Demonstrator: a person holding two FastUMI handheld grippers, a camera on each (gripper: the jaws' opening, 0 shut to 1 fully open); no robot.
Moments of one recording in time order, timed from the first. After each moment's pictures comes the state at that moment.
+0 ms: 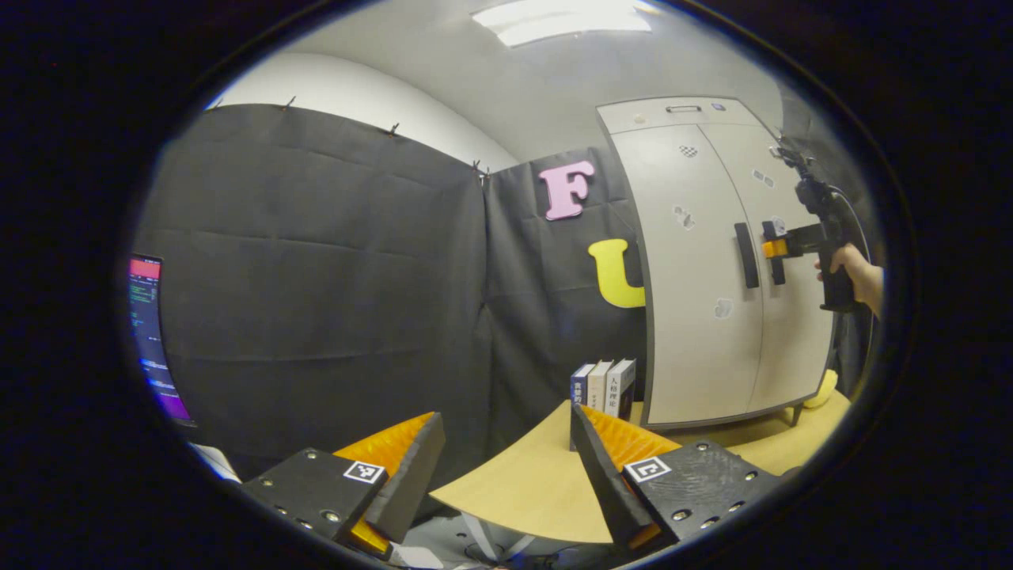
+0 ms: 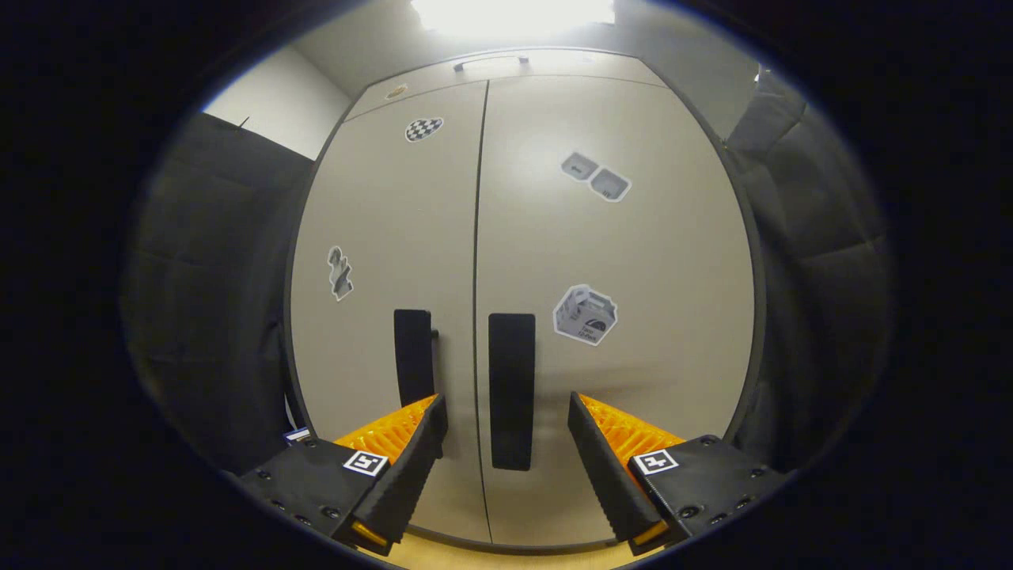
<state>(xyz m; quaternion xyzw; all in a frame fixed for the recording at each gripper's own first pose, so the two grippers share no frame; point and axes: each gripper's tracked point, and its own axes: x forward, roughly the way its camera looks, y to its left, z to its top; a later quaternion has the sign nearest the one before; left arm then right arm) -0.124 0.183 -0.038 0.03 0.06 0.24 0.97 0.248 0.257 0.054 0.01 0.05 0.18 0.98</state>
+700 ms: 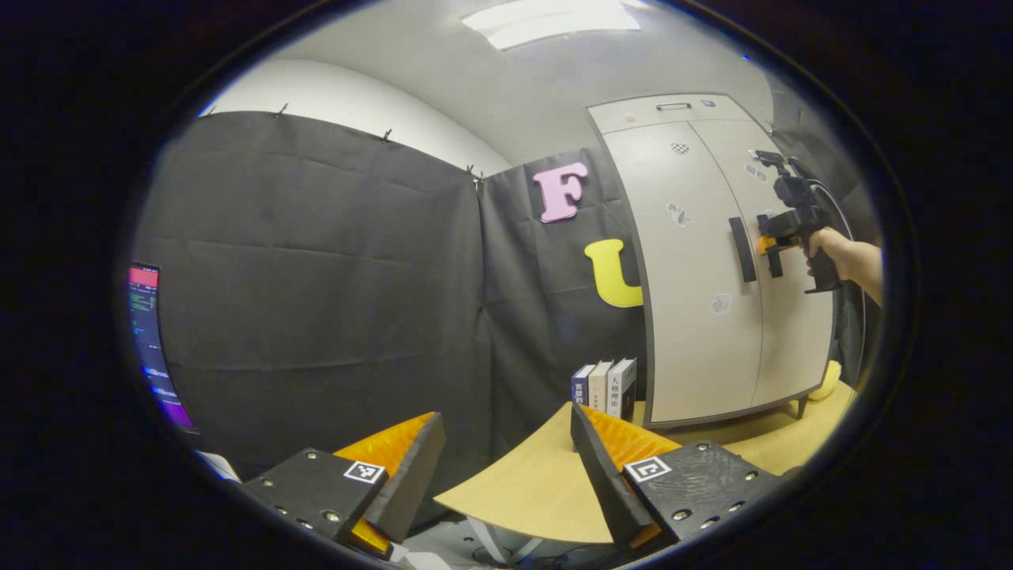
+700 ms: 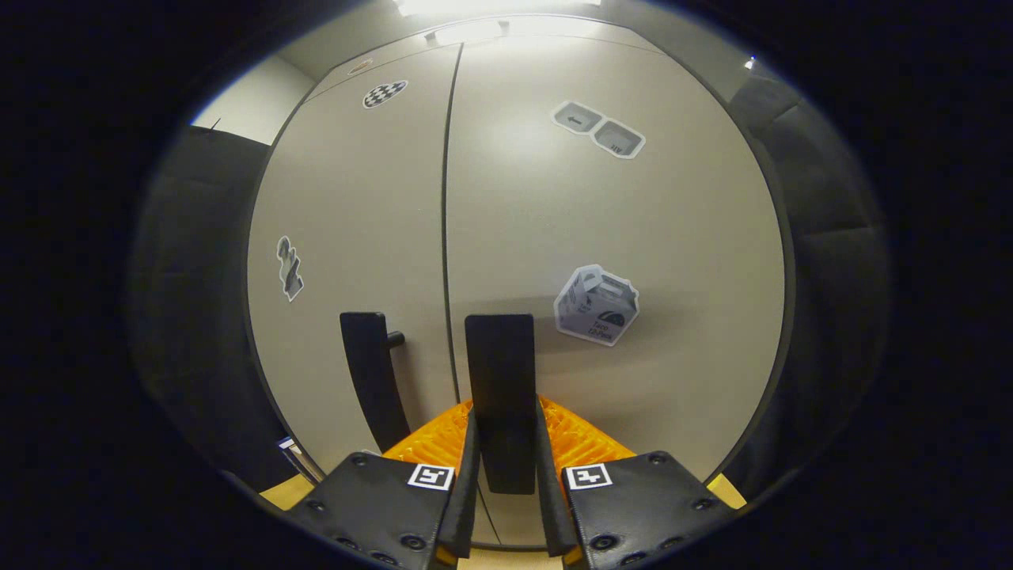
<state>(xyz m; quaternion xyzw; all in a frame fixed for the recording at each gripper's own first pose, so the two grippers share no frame) -0.114 0.179 -0.039 0.04 0.05 0.23 0.97 0.281 0.261 0.048 0.03 0.09 0.16 0.98</state>
